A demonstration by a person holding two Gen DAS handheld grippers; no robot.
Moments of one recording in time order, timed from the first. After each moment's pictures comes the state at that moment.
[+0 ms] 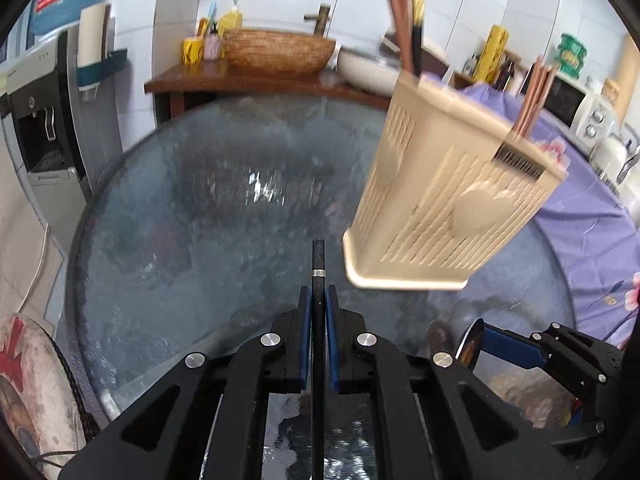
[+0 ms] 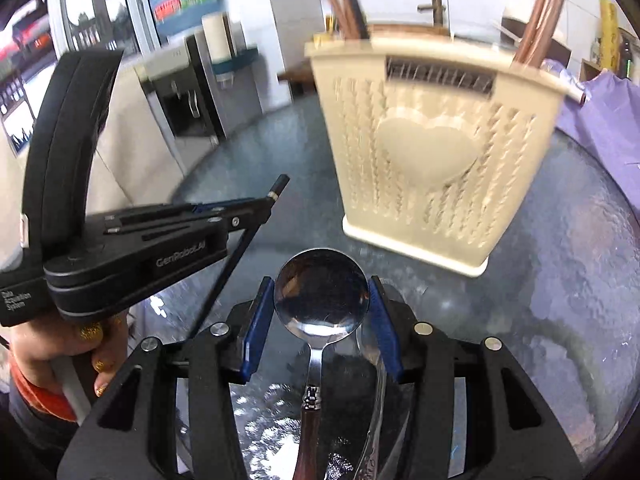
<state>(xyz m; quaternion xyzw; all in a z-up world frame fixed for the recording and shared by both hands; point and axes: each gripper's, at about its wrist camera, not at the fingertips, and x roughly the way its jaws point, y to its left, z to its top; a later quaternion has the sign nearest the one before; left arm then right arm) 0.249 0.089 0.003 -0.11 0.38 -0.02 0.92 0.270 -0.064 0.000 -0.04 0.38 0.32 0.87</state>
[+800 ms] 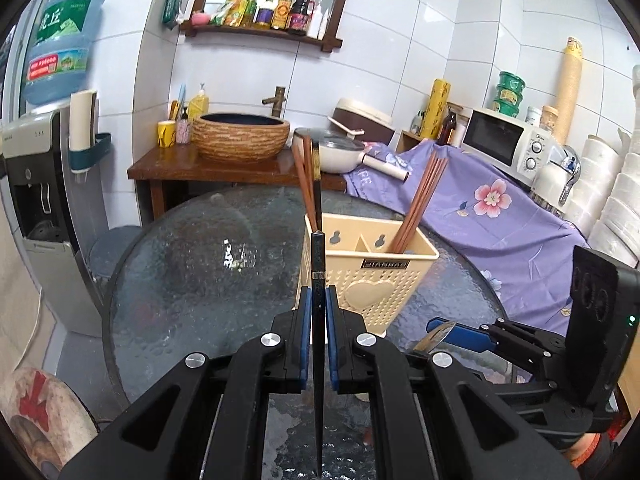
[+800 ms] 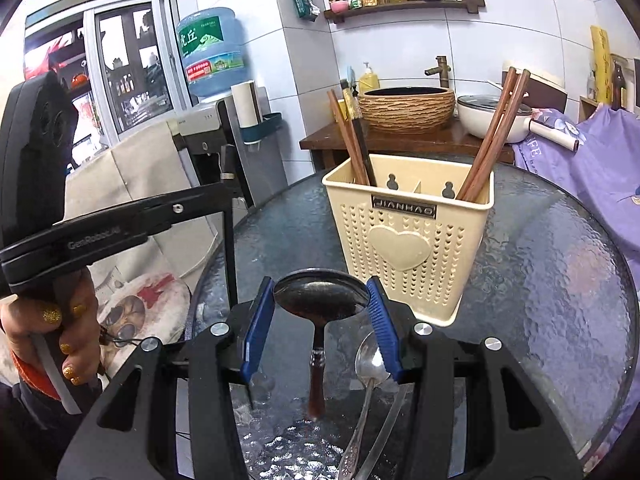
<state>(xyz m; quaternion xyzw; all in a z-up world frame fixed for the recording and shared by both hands) 0.186 0.070 0.105 -0.08 0.26 -0.07 0.96 0.239 -0.107 0.069 -0.01 0.30 0.36 0.89</state>
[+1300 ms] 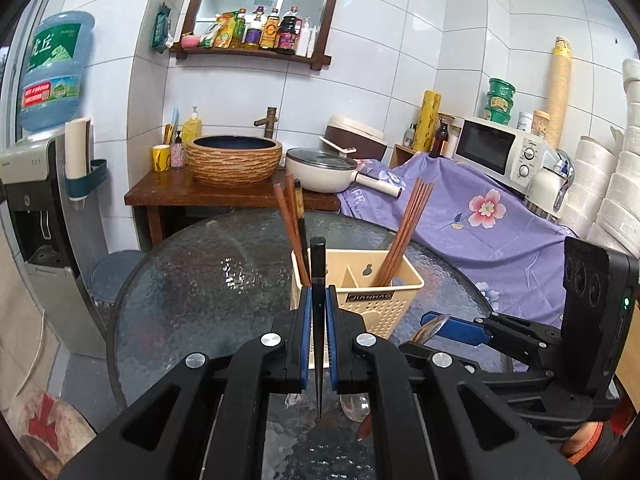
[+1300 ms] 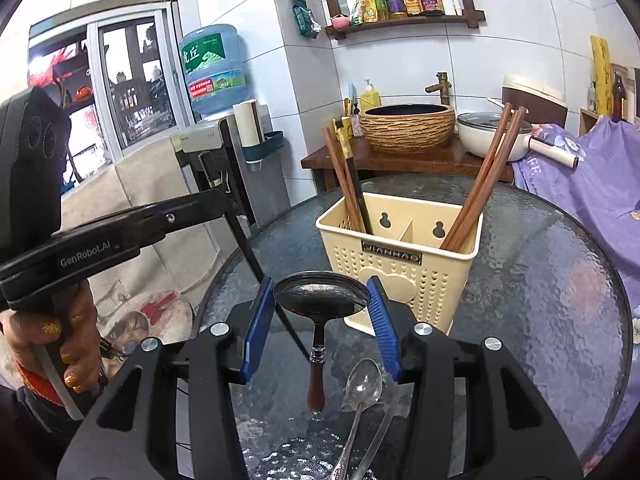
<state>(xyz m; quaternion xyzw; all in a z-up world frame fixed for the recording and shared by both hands) 0.189 0.059 0.130 -0.06 0.24 -0.08 0.97 0.251 -0.116 0.097 0.01 0.28 0.36 0.89</state>
